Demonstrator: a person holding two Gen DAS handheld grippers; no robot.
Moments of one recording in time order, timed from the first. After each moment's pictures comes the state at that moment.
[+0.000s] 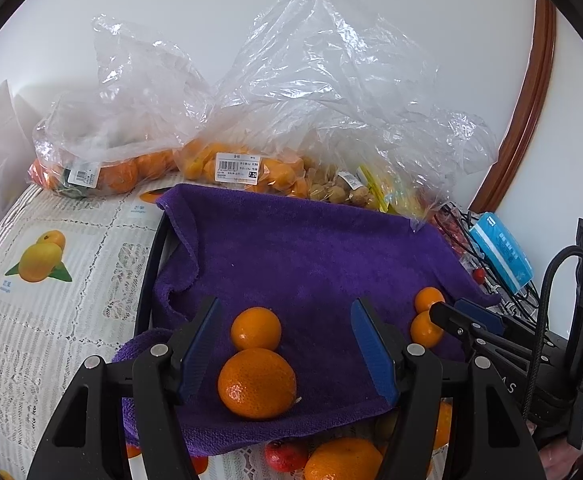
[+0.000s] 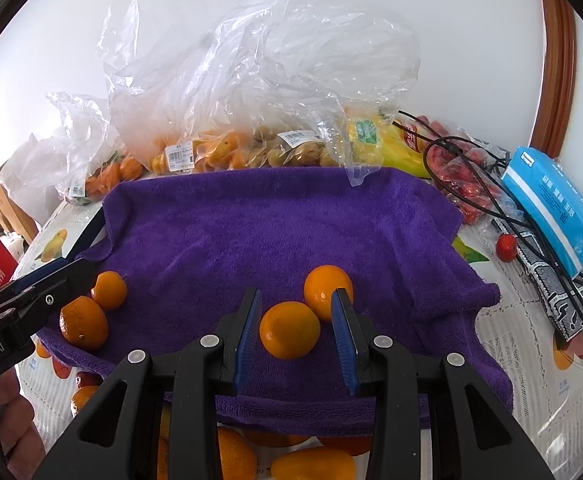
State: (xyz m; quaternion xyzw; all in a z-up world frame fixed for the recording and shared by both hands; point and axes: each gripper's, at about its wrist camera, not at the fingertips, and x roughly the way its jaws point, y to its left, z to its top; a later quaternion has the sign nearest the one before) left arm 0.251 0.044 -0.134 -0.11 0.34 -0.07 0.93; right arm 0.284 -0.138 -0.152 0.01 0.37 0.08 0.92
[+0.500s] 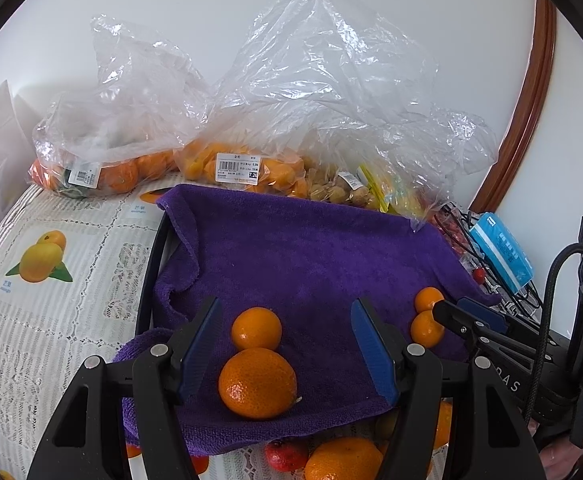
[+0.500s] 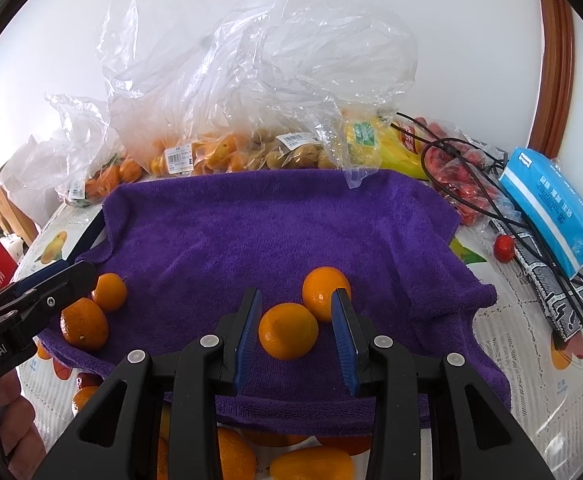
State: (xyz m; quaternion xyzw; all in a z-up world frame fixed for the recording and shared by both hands) left arm 0.251 0.044 -0.134 -0.11 0.33 -0.06 0.93; right arm 0.283 -0.142 -0.151 0.01 0.37 0.08 0.93
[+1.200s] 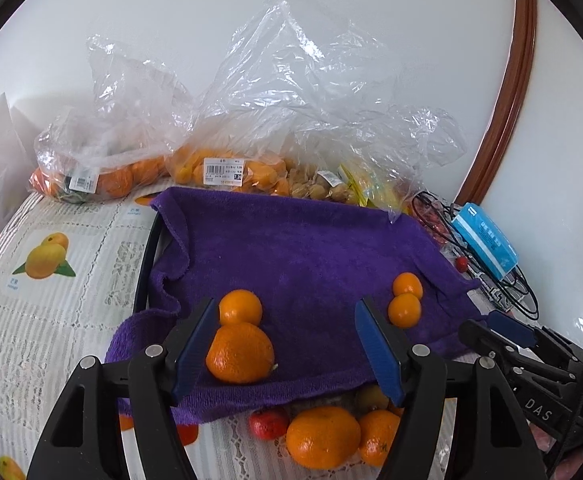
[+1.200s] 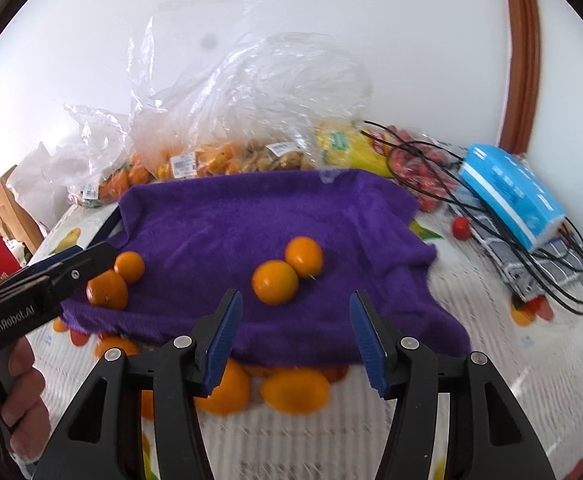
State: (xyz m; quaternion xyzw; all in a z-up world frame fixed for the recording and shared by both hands) left arm 0.223 0.037 -0.123 -0.09 0.33 -0.08 0.94; right arm 0.220 -0.160 -0.134 0.02 0.35 0.05 0.94
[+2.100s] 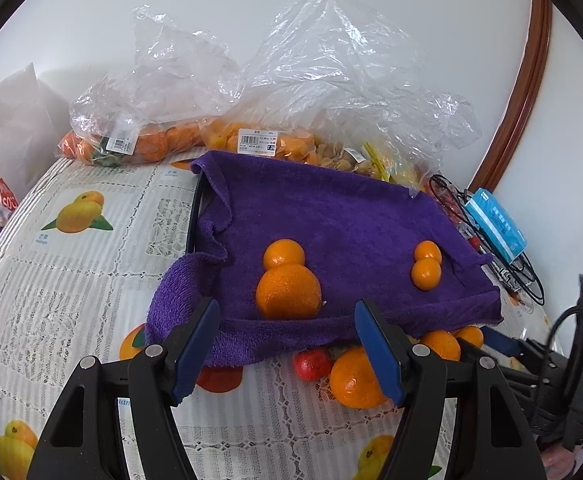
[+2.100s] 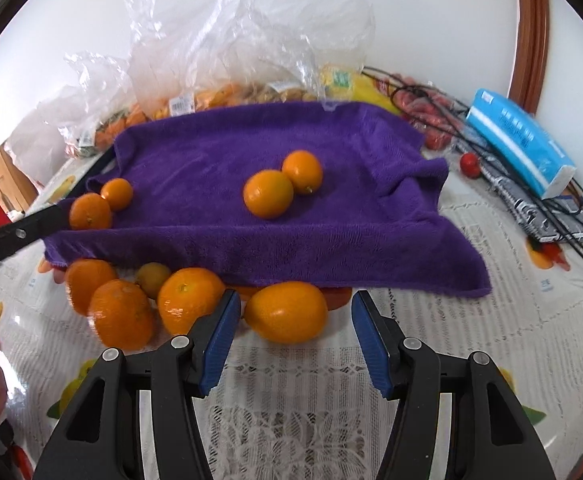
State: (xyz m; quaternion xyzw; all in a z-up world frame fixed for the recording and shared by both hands) left arm 0.198 0.062 -0.138 -0.11 0.36 -0.06 0.93; right arm 0.211 -0.161 -0.183 0.01 0.41 0.06 0.91
